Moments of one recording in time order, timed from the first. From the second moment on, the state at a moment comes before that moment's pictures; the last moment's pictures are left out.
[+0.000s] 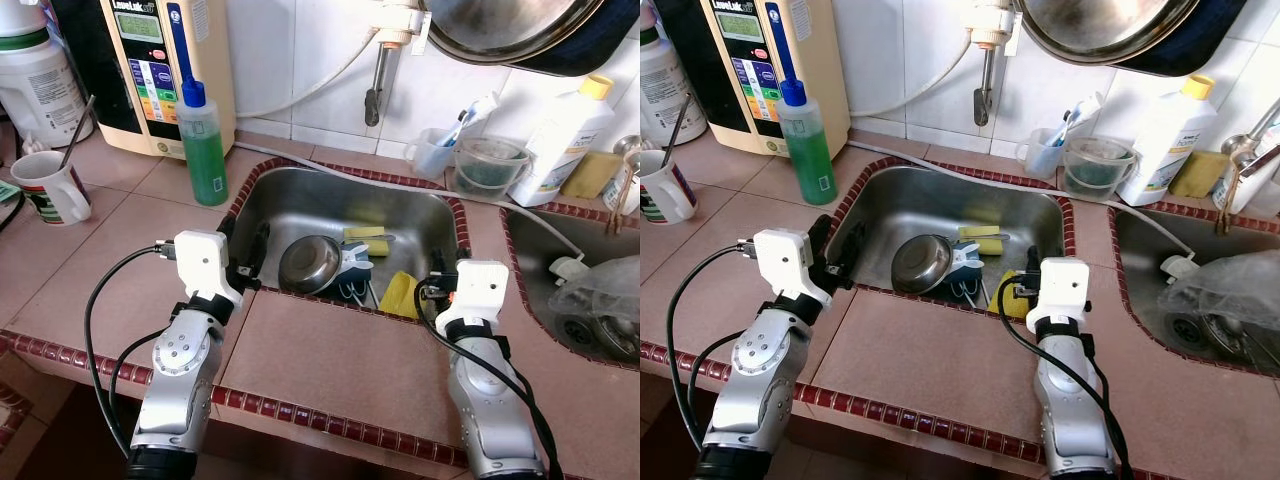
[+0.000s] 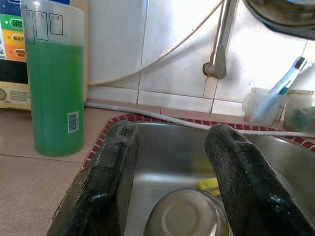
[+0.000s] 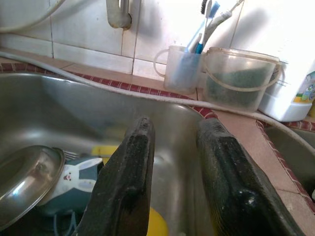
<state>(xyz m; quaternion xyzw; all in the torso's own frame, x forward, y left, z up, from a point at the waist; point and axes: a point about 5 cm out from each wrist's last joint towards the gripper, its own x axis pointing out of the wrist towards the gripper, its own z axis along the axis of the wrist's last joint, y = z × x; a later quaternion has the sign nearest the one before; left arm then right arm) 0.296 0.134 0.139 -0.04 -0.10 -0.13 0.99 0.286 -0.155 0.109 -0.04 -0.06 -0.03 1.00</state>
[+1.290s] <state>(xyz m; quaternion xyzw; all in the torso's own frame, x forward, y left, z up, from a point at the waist) 0.295 0.130 0.138 -0.02 -0.10 -0.14 0.99 0.287 -0.155 0.108 -0.06 -0.06 -0.02 1.00</state>
